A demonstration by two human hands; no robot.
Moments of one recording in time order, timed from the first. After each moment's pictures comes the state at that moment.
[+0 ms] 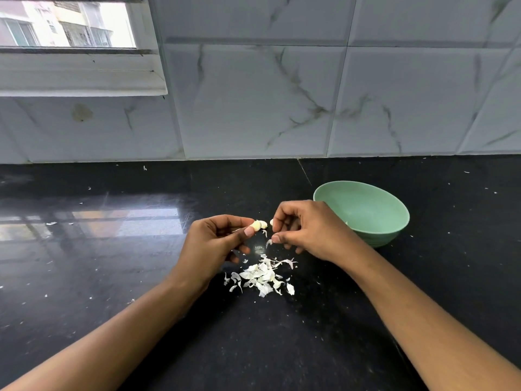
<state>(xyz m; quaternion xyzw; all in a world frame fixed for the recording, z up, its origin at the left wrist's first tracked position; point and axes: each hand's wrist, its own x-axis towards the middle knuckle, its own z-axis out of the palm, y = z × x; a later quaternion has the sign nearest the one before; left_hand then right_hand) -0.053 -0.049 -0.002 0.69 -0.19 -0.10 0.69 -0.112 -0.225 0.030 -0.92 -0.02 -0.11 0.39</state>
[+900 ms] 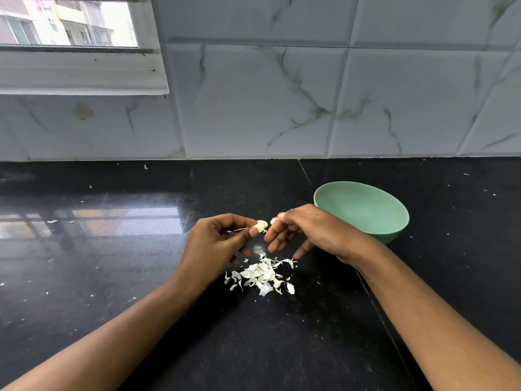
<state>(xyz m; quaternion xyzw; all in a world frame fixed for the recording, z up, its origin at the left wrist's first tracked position) -0.050 -0.049 -0.008 0.74 -0.25 -0.05 0.63 -0.116 -0.228 0.040 -0.85 -0.01 0.06 0.52</state>
